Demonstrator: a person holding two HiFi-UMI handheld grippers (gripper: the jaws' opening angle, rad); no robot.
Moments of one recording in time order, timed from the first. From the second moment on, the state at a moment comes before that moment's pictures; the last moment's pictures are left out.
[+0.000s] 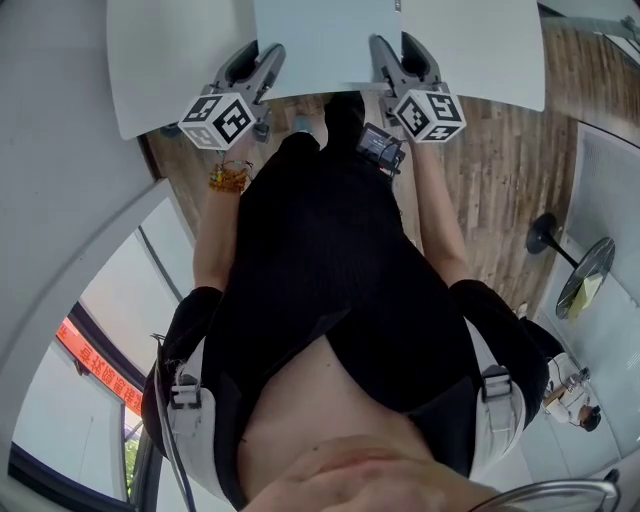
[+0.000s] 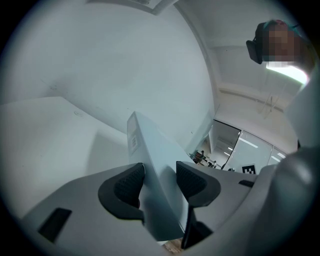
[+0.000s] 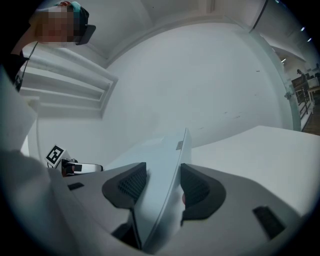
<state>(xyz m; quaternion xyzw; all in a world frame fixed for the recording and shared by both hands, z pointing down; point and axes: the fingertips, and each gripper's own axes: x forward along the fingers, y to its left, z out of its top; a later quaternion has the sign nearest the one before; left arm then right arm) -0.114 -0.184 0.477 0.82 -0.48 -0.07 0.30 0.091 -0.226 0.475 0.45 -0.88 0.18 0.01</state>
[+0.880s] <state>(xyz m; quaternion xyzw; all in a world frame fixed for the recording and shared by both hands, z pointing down) -0.117 -0.255 0.552 0.79 -0.49 -0.03 0.38 0.086 -0.301 0.555 0.44 -0.86 0.25 0.07</state>
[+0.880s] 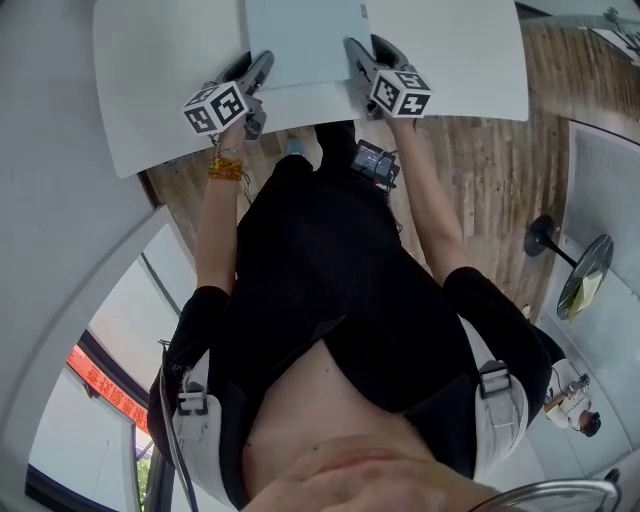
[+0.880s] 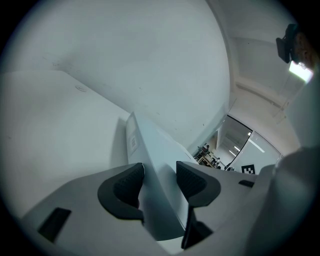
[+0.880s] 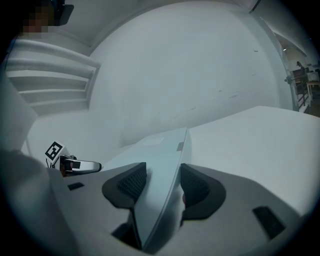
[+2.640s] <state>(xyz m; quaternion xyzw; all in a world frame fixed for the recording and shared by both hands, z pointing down) -0.087 -0.233 0.331 0.80 -0.60 -0.04 -0.03 0.046 -0.246 0.327 0.50 -0.87 -0.05 -0.03</state>
